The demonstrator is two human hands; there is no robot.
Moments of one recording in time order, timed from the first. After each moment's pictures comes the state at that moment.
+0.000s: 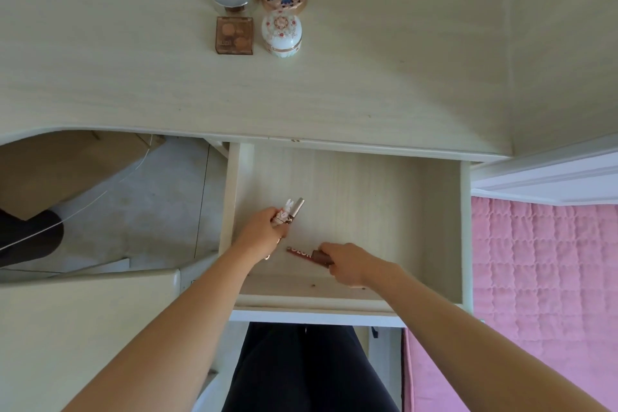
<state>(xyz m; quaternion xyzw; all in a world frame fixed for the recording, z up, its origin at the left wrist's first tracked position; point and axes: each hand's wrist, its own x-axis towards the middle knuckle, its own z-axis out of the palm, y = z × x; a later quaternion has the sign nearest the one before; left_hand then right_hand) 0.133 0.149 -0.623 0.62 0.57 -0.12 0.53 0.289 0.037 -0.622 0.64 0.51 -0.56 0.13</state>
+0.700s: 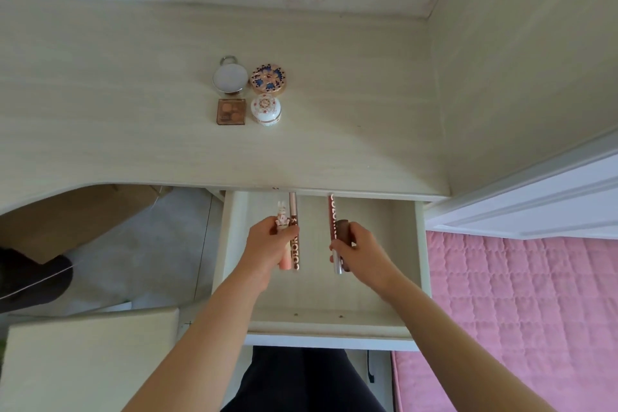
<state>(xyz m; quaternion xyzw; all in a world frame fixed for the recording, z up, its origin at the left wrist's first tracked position) 0.191 0.141 -0.521 0.44 0.63 0.10 0.63 0.341 0.045 -0.506 0.76 0.25 -0.52 -0.29</state>
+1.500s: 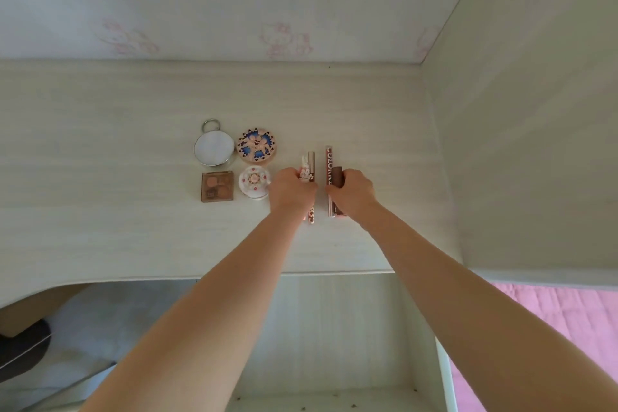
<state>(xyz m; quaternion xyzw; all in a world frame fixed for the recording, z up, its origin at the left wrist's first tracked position) 0.343 0.322 -0.504 0.63 0.62 0.07 0.47 0.438 0.260 -0.492 0.85 0.28 -0.39 -0.21</state>
